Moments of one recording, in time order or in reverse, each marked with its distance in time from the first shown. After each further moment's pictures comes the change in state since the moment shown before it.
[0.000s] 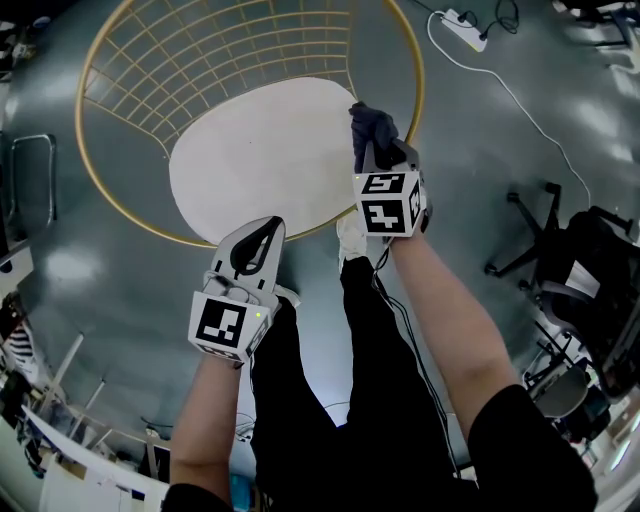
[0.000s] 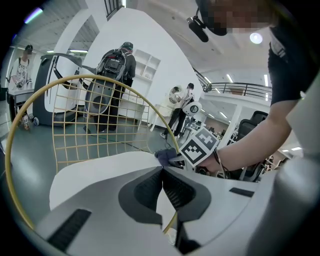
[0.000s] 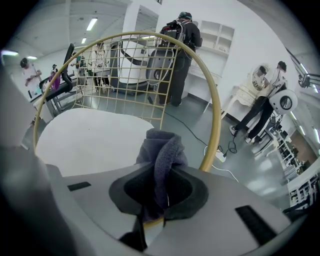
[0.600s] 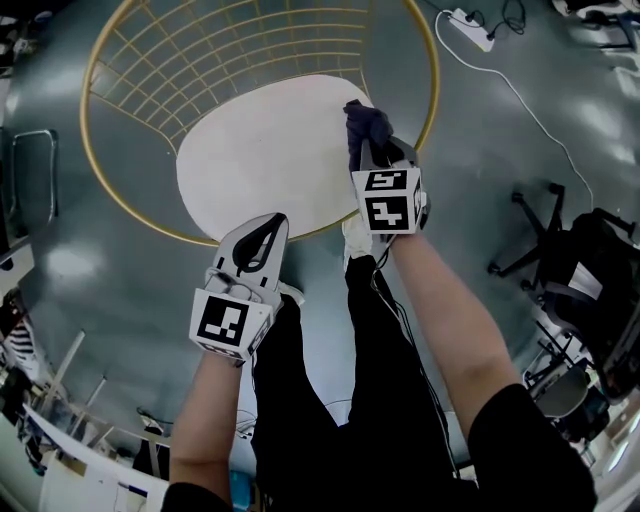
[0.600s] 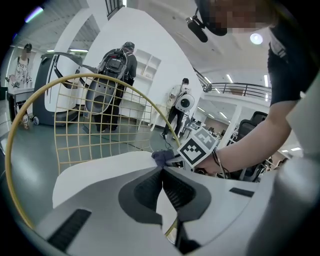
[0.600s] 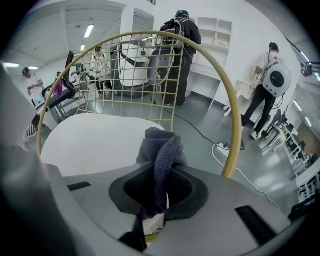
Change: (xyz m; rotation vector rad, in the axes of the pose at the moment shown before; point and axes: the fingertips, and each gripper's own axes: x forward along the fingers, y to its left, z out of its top) left arm -0.003 0.016 0.002 -0.002 -0.002 -0.008; right arm 0.009 0.027 0.012 0.050 -0.006 0.067
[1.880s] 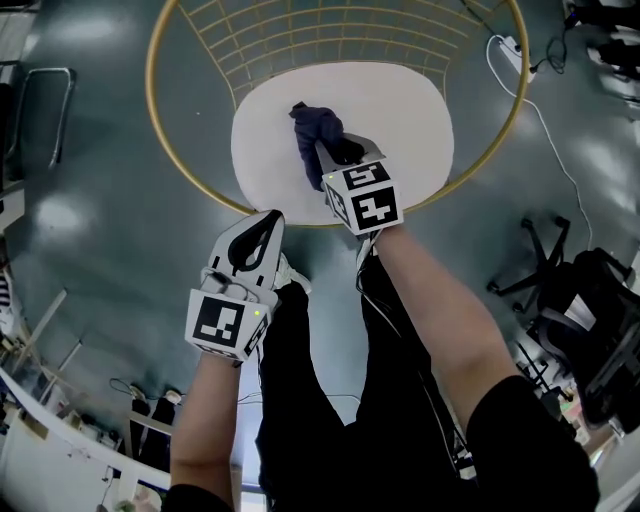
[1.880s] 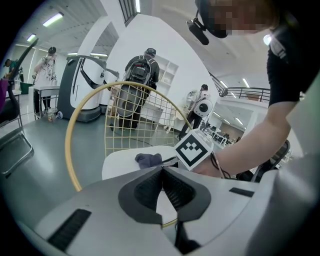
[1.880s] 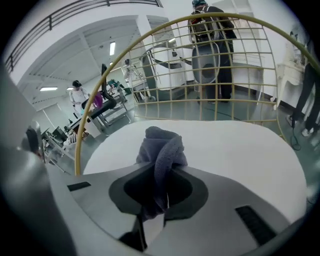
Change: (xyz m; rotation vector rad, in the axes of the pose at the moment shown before) left arm -0.106 0.089 -0.059 -0.114 -0.039 0.156; right arm 0.025 0.244 0.026 -0.064 -0.035 0.461
